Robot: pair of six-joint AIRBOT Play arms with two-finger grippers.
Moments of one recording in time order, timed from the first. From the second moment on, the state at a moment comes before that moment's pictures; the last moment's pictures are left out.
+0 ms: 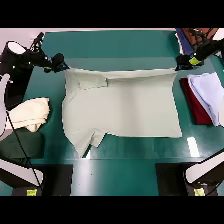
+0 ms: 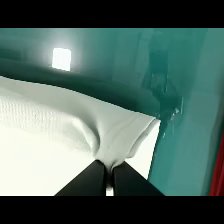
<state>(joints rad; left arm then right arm) 0.07 -1.70 1.70 0.90 -1.08 -1.43 -0.14 -1.79 2.02 -1.33 1.50 1.42</state>
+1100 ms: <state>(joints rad) 0.07 -1.42 1.26 1.25 -1.31 -1.48 -0.19 -1.45 1.45 -1.24 1.40 1.40</state>
